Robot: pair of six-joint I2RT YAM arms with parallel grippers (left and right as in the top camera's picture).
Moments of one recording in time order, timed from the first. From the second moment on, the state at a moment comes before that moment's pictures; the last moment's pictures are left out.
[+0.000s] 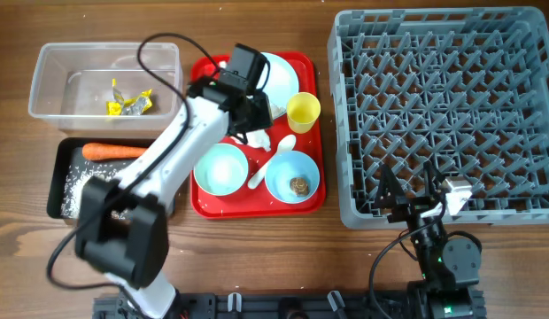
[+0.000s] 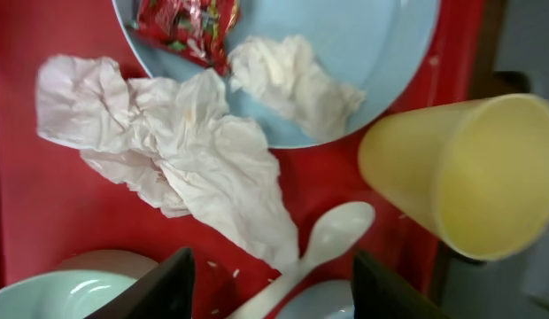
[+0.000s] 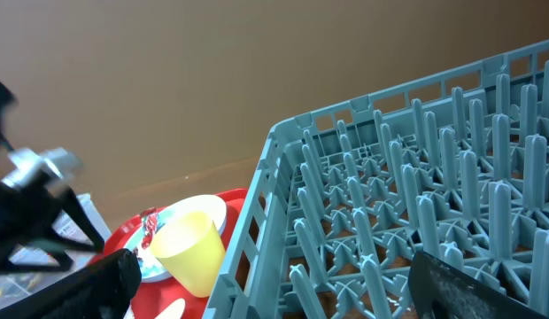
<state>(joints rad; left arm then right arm) -0.45 1.84 1.43 -0.80 0.02 -0.61 0.09 0.02 0.01 0.00 -0.08 0.35</state>
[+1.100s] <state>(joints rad) -0.45 1.91 1.42 -0.81 0.02 -0.62 0.09 0.02 0.01 0.00 -0.08 0.35</state>
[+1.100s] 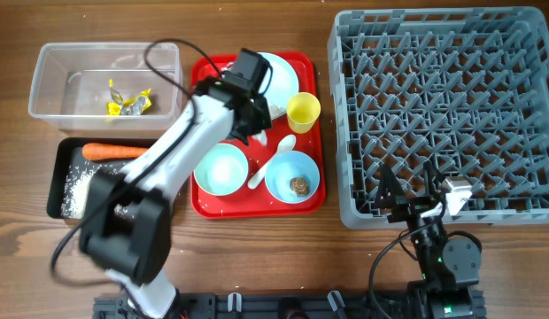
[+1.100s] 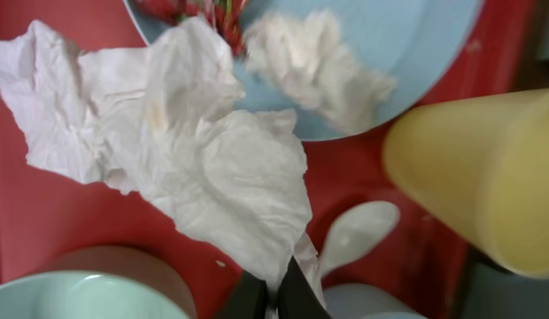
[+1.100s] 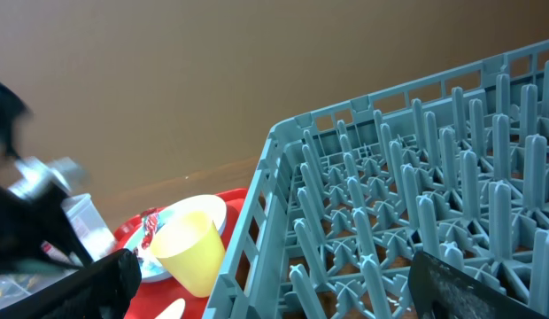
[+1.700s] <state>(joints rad) -0.15 1.59 1.42 -0.74 -0.15 -0.56 0.09 0.02 0.01 0.00 -0.08 0.35</state>
